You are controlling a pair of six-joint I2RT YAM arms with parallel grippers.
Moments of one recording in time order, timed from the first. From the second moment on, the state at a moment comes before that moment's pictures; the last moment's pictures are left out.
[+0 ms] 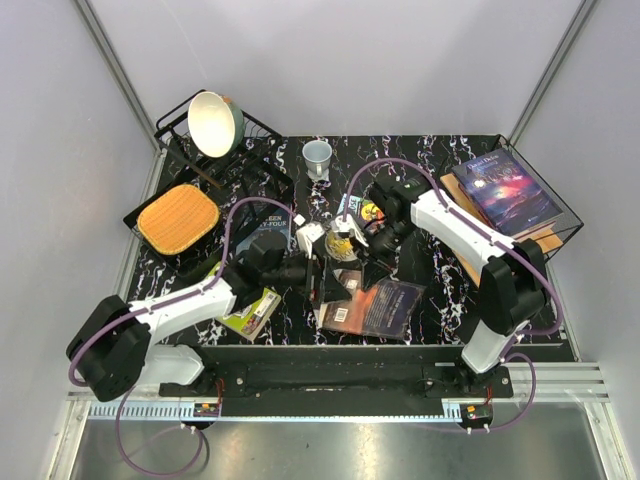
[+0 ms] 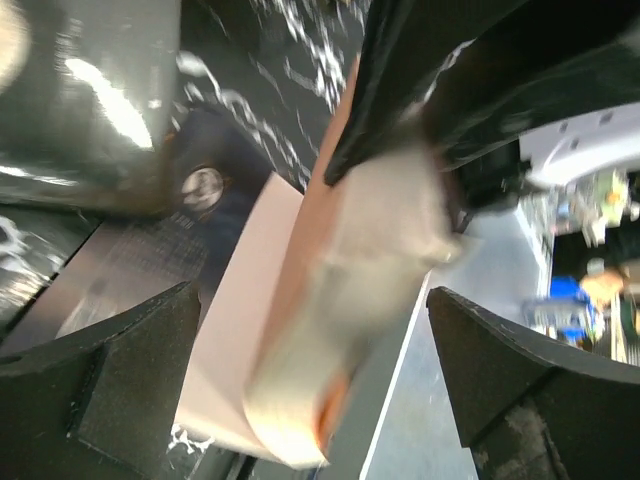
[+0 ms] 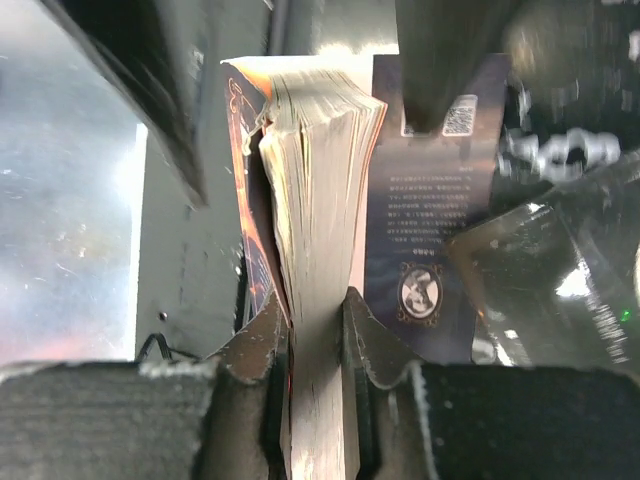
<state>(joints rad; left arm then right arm) -0.74 1.25 0.61 0.23 0.60 -0.64 0.54 1.71 1.43 -1.30 -0.83 -1.03</state>
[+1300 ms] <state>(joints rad) -0.67 1.04 0.56 0.08 0.28 -1.69 0.69 1.33 1.38 -1.02 -0.48 -0.80</state>
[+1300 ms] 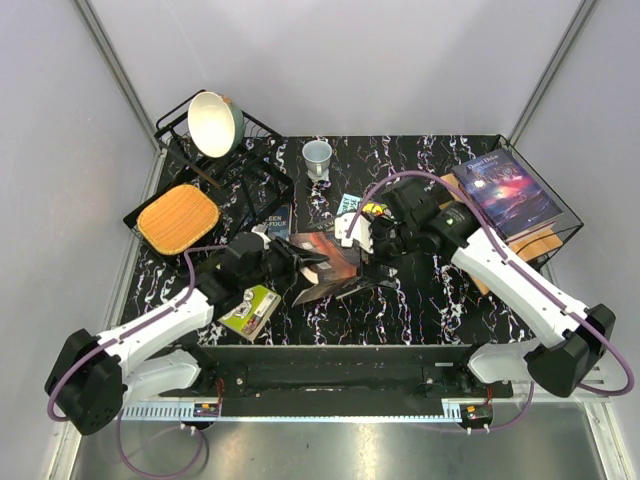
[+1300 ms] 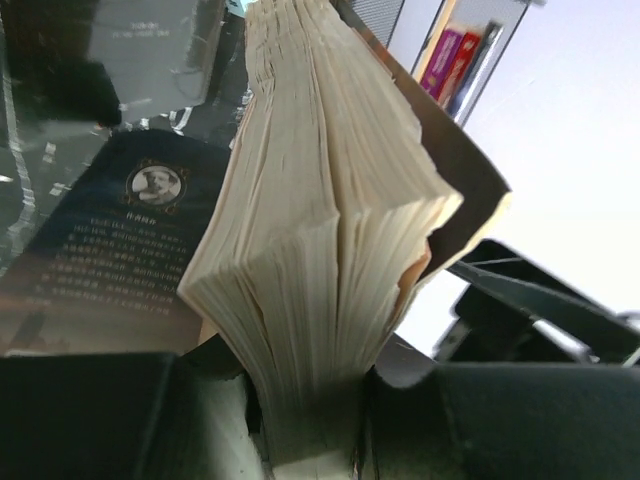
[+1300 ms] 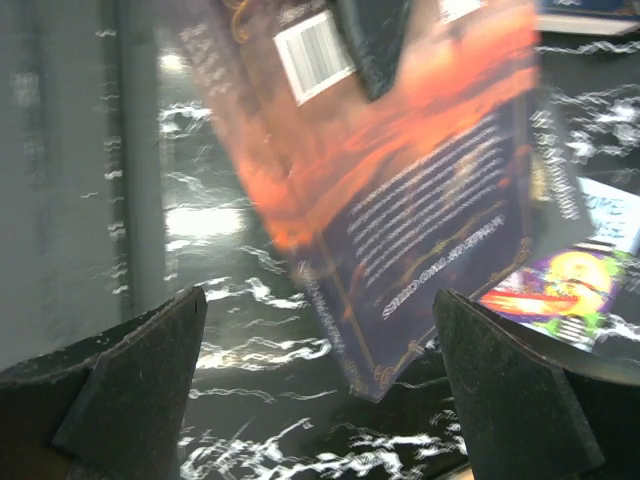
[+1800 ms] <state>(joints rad) -0.74 1.09 0.56 0.24 0.24 -1.96 0.76 1.30 1.29 -0.83 -0.35 -0.84</state>
